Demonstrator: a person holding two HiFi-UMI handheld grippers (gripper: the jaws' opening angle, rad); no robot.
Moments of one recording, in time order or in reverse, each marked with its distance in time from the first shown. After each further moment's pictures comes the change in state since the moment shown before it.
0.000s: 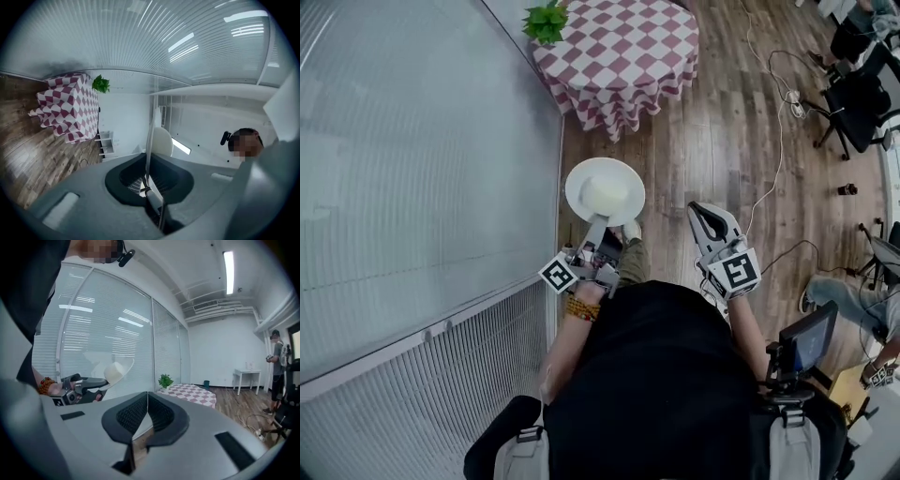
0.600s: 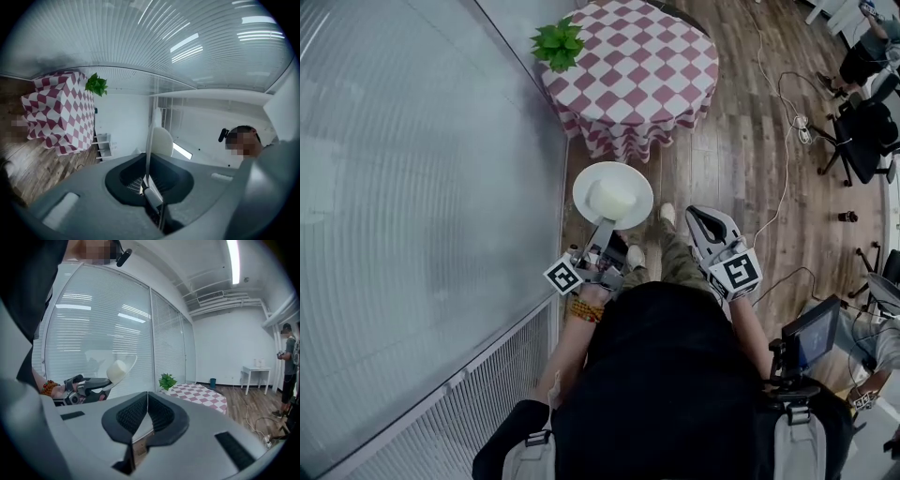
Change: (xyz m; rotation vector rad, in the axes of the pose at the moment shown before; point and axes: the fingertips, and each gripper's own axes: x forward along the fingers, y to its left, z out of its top) left arm 0.104 0.067 0.118 -0.008 -0.005 -0.029; right arm 0.165 -0.060 0.036 0.001 0.027 0.075
